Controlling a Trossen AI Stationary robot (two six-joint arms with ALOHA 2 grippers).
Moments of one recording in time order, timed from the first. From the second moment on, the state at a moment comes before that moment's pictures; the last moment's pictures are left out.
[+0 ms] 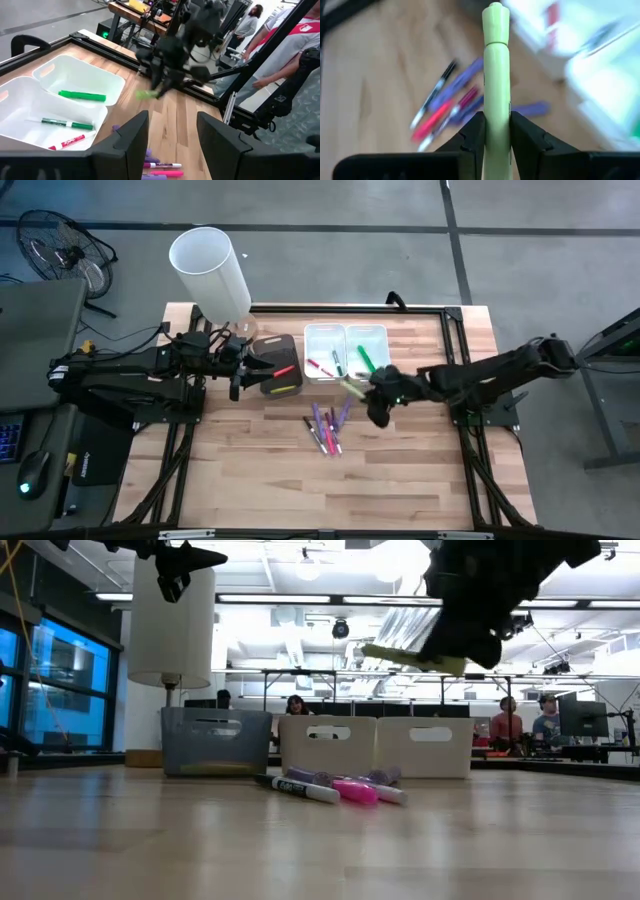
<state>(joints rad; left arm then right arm) 0.08 0.72 0.66 -0.08 0.09 -0.42 0.12 1.25 0.76 -0.25 0.19 0.63</state>
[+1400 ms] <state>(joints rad) 0.08 0.72 0.66 -0.07 0.10 -0.43 -0.29 1.29 0.76 -0.30 0.22 1.02</state>
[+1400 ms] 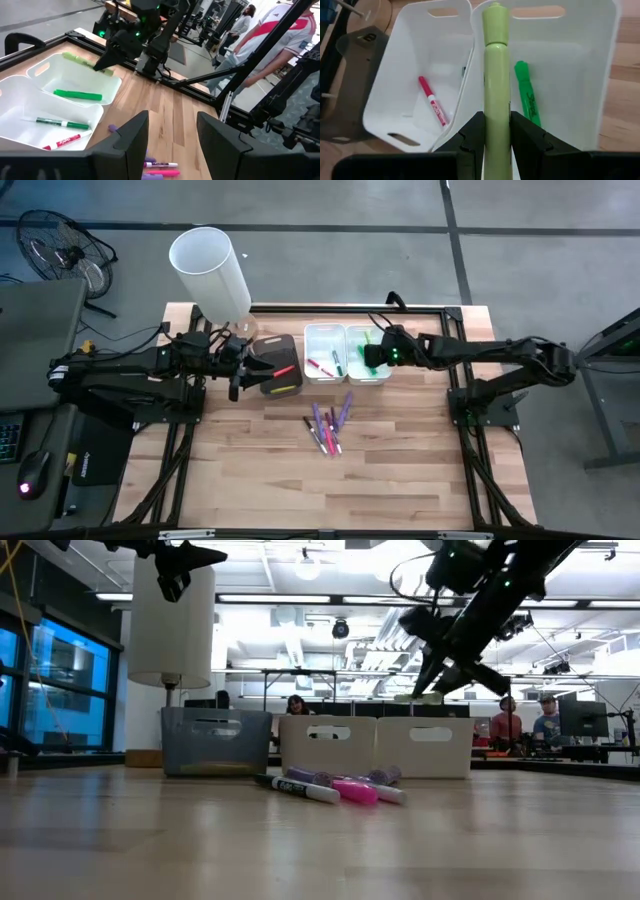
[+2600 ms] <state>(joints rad) 0.08 0.72 0.66 -0.07 0.18 -0.42 -0.31 1.37 0.76 -0.32 0.21 0.99</state>
